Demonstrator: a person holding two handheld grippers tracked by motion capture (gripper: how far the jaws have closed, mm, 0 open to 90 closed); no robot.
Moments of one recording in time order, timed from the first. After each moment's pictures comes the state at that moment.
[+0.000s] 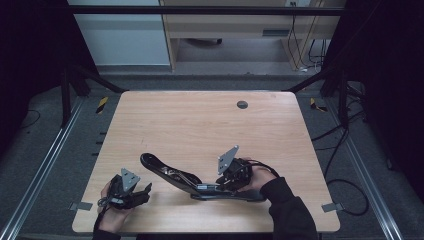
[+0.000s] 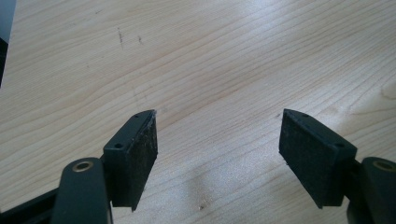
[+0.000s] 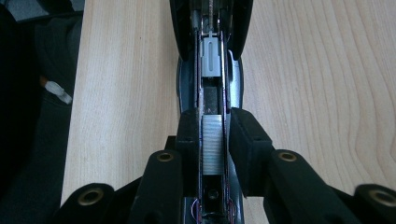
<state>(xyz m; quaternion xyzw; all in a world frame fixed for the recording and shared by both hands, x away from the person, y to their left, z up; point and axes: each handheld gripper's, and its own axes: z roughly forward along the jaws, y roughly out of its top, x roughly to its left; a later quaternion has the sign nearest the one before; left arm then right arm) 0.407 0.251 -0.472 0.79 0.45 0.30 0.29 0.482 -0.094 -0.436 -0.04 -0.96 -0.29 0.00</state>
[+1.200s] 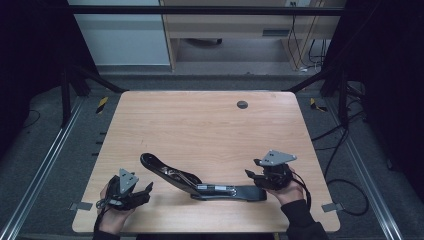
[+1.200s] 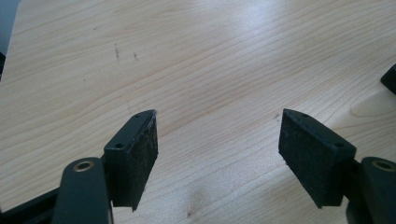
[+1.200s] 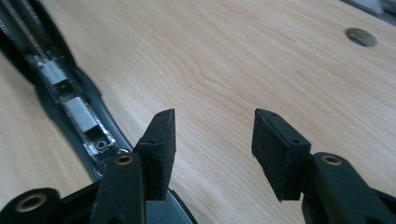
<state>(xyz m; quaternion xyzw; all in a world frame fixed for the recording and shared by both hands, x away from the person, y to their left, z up) 0.400 0.249 -0.462 0.78 0.45 0.30 0.33 0.445 -0.192 -0.433 -0.33 -0.83 -0.40 -0.21</state>
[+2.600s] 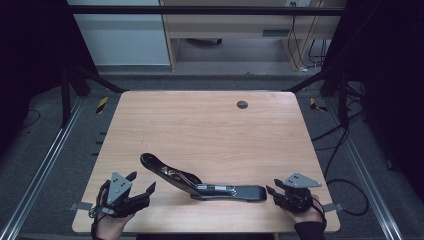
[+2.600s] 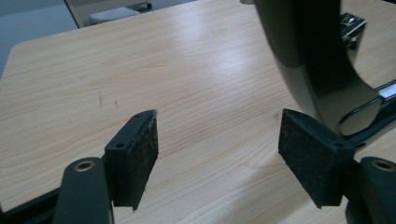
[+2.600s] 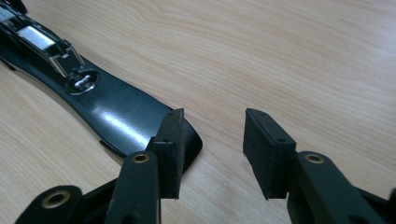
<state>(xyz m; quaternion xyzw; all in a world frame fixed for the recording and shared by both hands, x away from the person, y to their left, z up) 0.369 0.239 -0.428 0.75 0.42 0.29 0.43 0.397 -0.240 -0.475 -0.43 -0.79 -0.38 -0.22</state>
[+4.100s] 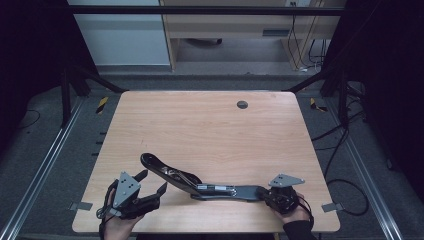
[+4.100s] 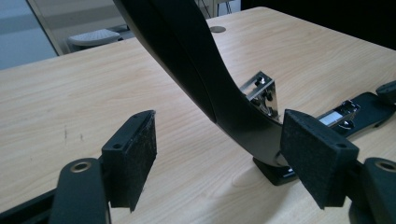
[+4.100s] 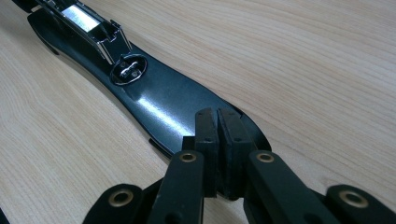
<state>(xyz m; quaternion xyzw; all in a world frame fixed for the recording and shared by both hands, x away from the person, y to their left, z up) 0.365 0.212 -0.406 0.74 0.39 0.28 0.47 0.403 -0.211 -0.486 -0.41 -0.82 -0.37 -0.14</state>
